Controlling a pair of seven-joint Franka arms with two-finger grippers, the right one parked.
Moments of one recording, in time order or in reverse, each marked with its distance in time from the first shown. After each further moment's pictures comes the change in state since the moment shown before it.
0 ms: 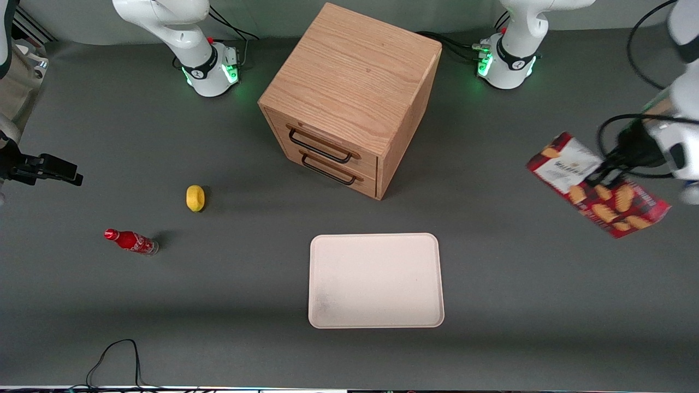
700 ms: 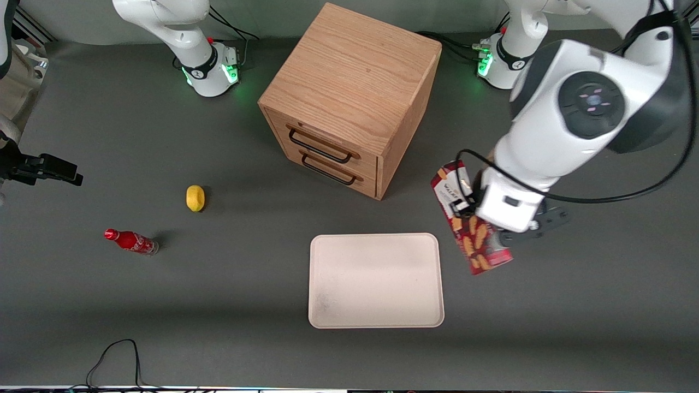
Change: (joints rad) arm -0.253 0.350 -0.040 0.372 0.020 -0.020 0.176
